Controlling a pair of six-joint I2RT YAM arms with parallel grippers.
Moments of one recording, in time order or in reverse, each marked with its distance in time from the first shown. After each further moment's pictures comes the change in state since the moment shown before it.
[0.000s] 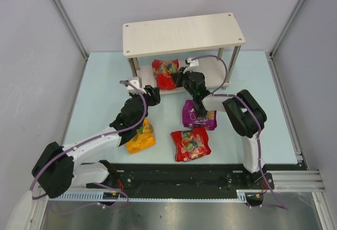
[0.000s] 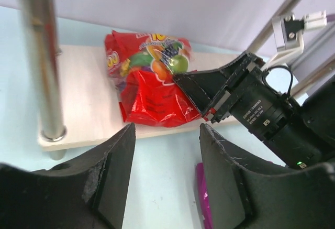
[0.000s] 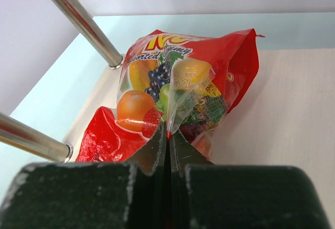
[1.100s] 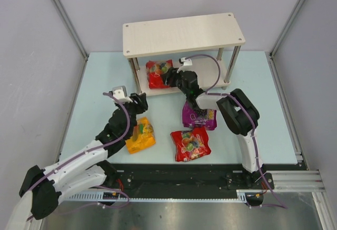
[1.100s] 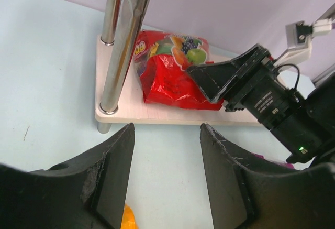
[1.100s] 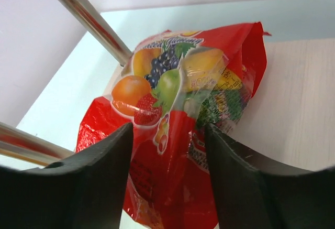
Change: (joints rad) left arm 0.001 -0.292 -0.123 -0.194 -0.147 -0.041; right arm 0.044 0.086 0.127 -0.061 0.026 0.064
